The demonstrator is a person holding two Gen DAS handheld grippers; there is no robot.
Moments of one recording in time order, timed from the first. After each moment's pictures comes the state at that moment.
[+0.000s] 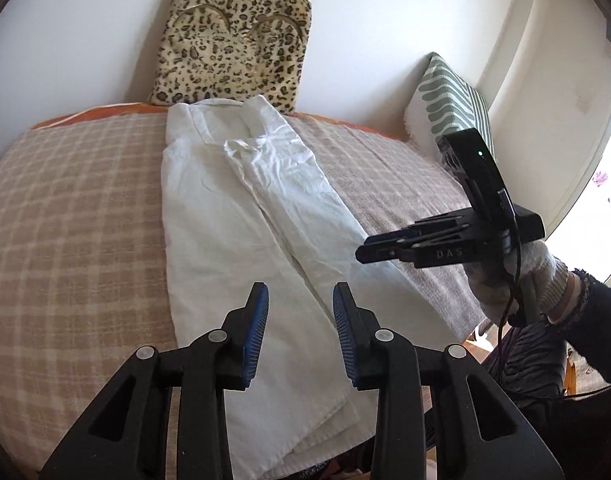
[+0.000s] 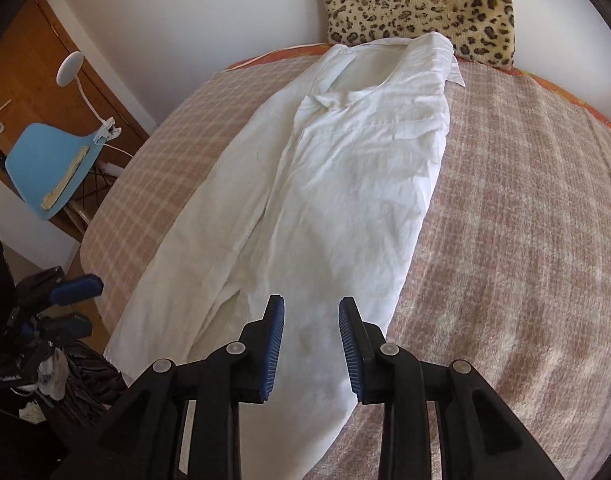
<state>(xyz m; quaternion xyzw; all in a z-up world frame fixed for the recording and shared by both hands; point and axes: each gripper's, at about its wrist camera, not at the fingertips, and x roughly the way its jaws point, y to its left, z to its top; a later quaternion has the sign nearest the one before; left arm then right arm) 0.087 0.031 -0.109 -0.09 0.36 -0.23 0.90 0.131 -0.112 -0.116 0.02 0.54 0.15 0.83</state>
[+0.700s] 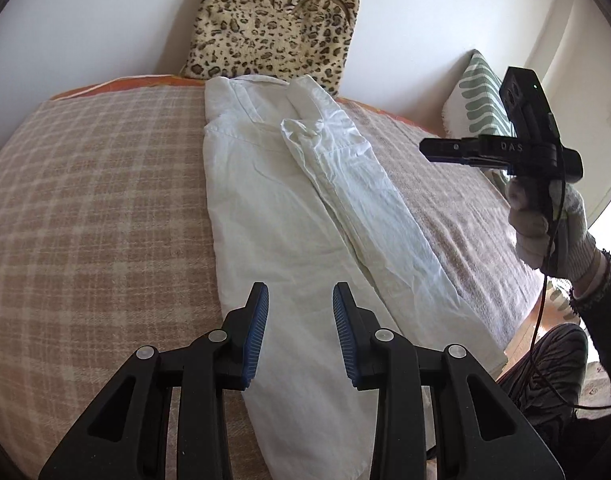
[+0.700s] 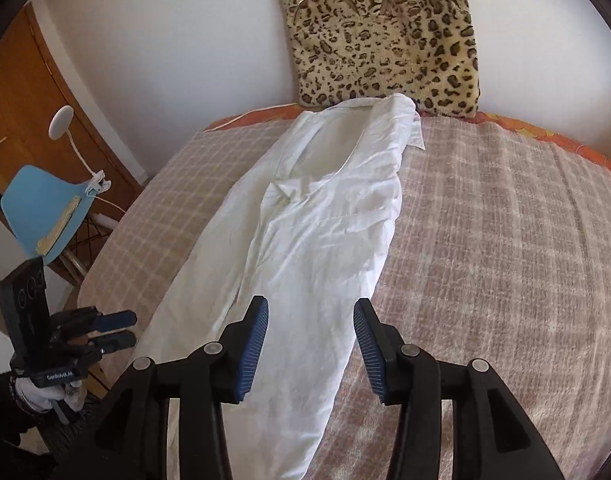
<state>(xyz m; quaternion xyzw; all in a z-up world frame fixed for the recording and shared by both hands) 0.124 0.051 -0.133 -0.09 0.39 -0.20 0.89 0.175 -0.152 -0.070 0.07 0.46 0.12 0.88</state>
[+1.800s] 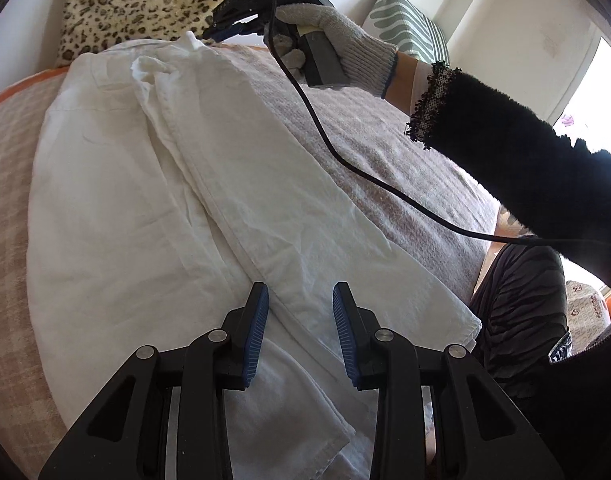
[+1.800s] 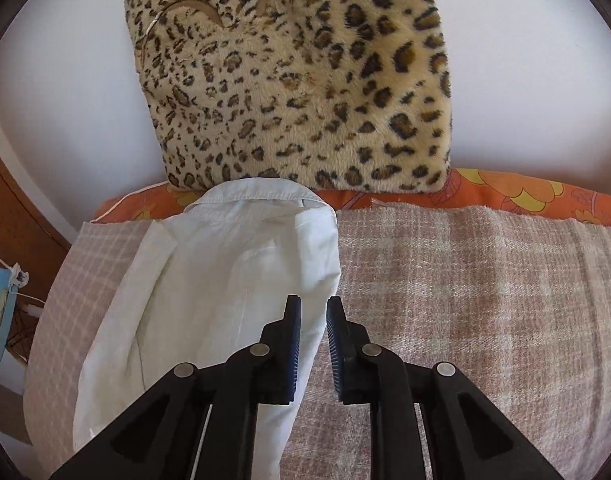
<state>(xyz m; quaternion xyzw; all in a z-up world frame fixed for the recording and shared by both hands) 0.128 -0.021 -0.150 -0.04 0.44 -0.34 0.83 0.387 -0.206 -0.110 0.06 0.43 0.02 0.90</state>
